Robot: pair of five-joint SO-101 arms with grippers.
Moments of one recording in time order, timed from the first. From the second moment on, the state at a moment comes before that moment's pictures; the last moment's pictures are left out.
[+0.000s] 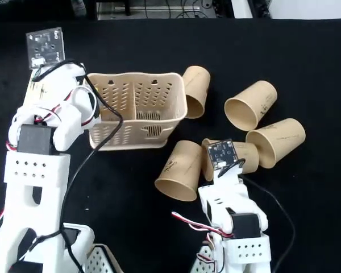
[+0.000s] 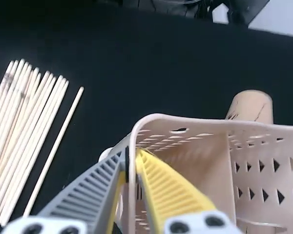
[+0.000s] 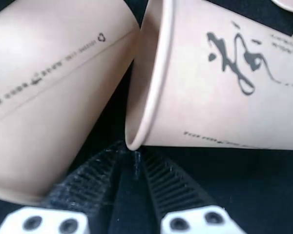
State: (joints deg) left arm 0.2 -38.3 18.8 66.0 13.1; right arm -4.4 -103.2 96.7 74.2 10.1
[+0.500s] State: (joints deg) left arm -2.8 -37.9 16.1 71.5 13.4; right arm -4.4 -103.2 96.7 74.2 10.1
